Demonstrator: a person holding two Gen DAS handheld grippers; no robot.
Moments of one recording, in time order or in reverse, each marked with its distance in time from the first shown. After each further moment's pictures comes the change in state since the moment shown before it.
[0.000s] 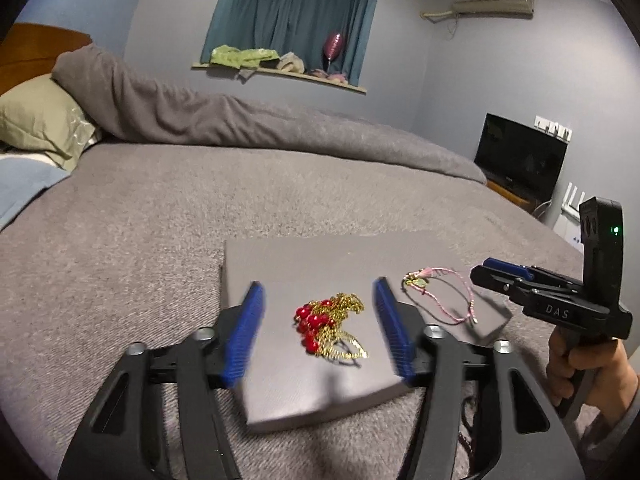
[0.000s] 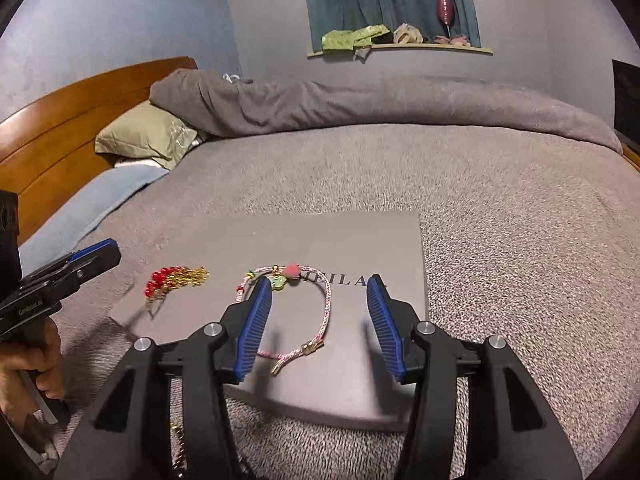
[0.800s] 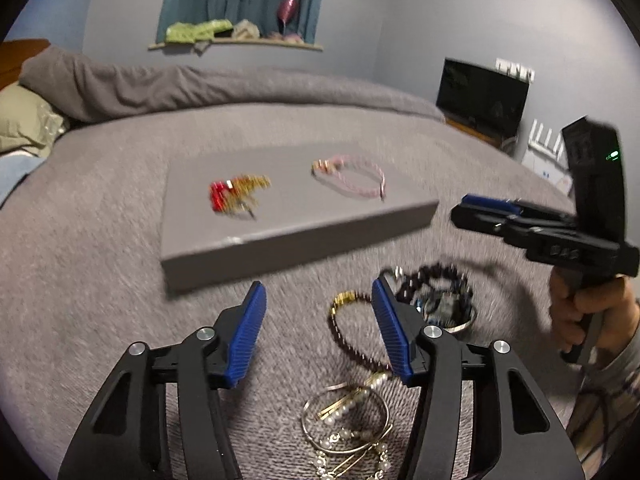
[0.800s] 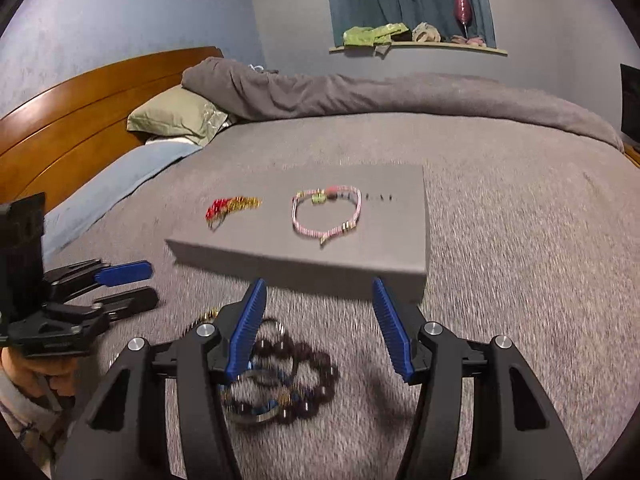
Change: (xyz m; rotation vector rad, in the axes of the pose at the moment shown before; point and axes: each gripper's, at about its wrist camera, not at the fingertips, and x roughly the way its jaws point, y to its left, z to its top) left arm -0.034 -0.065 -0.075 0.133 0.180 -0.083; right arm -0.077 0.020 -0.063 -0.046 0.039 0.059
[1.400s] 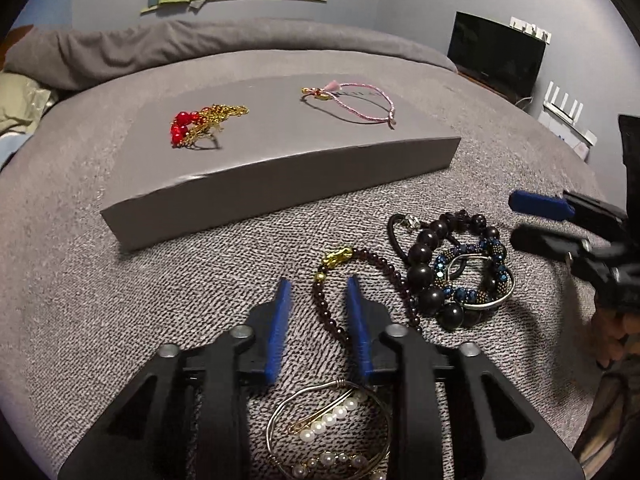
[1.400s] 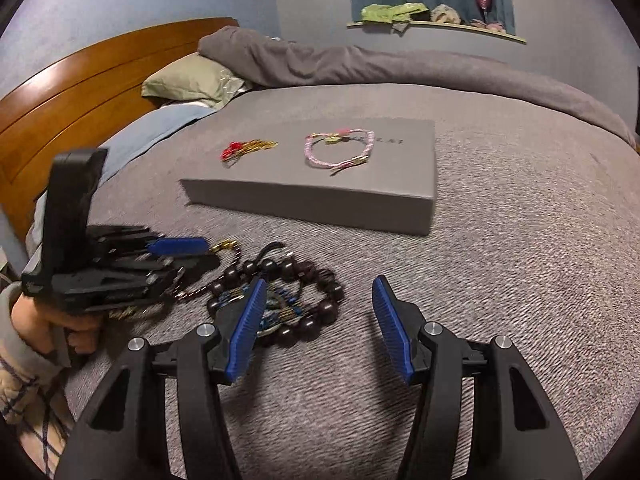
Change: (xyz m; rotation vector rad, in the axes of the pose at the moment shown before) left arm 0.053 -0.012 -0.010 0.005 0.164 0.031; right arm -0.011 0.004 -0.041 -0.060 0.096 0.047
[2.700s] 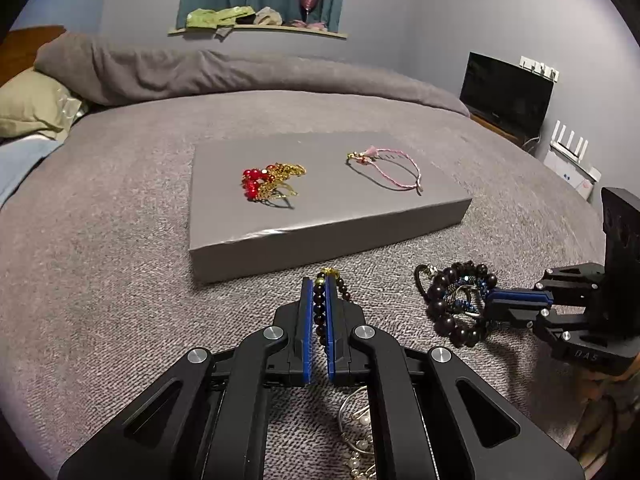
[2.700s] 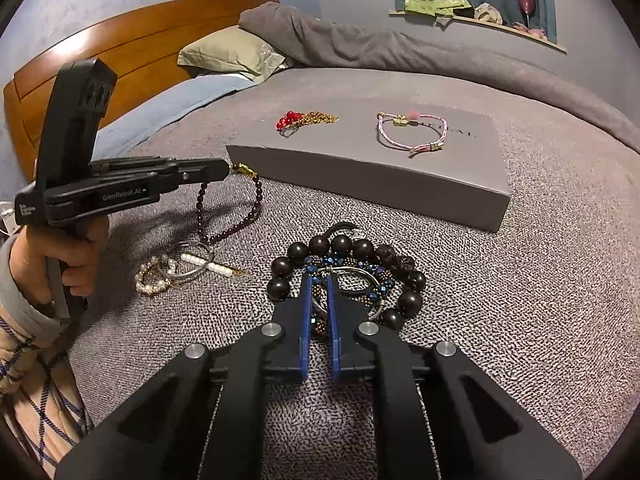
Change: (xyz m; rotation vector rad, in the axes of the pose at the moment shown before) left arm -0.052 0.031 0.009 -0.057 -0.137 0.035; right arm 0.016 0.034 0.001 -0.089 0.060 0.083
